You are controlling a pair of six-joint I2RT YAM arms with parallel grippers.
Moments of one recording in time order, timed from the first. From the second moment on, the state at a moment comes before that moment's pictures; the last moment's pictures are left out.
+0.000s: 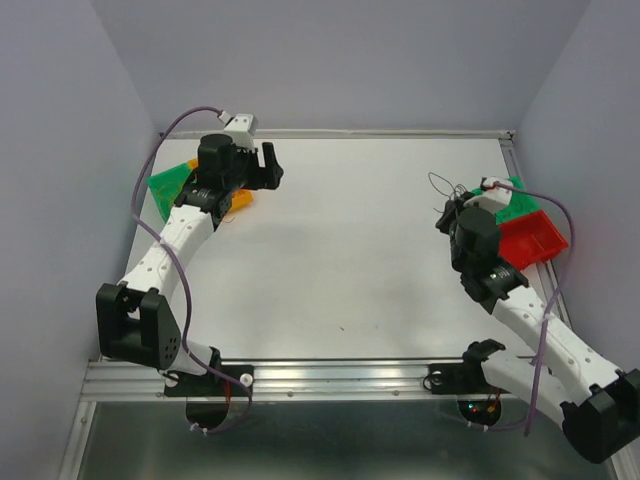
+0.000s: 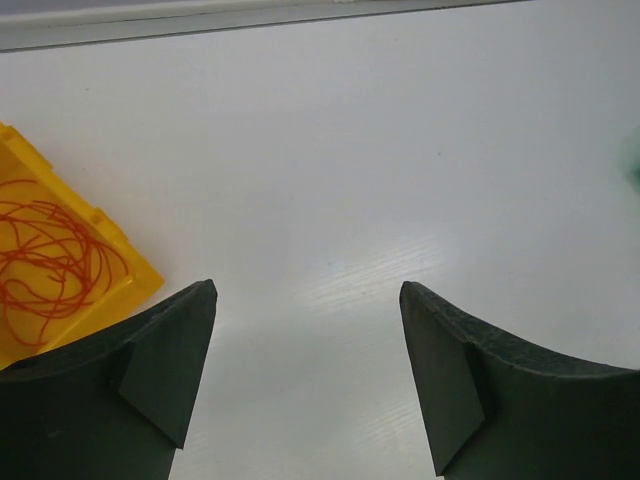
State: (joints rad) left arm -0.22 1.42 1.21 -0.18 0.17 -0.17; right arm 0.46 0.93 0.69 0.08 0.60 0.39
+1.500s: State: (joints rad) left arm -0.28 1.33 1.09 -0.12 0.26 -0.15; right arm -0.41 1.48 0.76 -0.11 0.22 0.66
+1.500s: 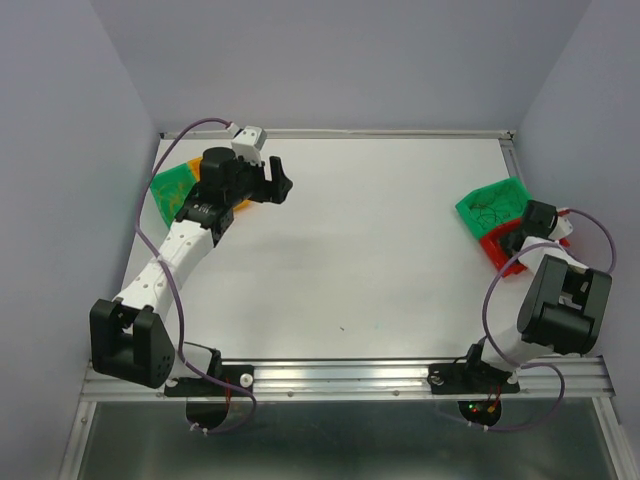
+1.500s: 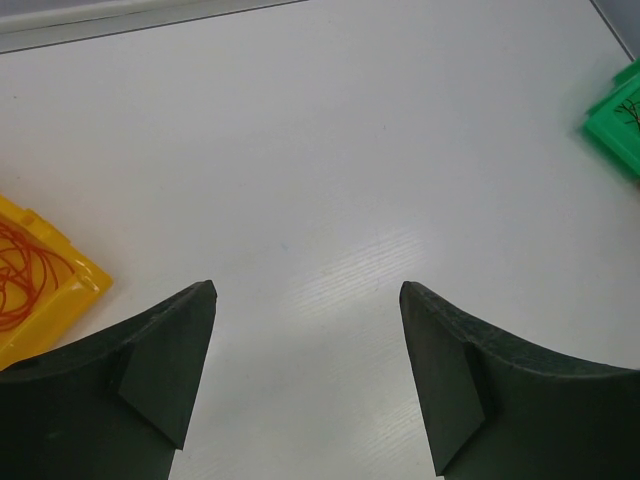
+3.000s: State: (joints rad) left arm -0.33 1.11 0.82 0.07 -0.08 -0.11; right arm -0.37 0.40 0.37 -0.04 -0.30 0.50
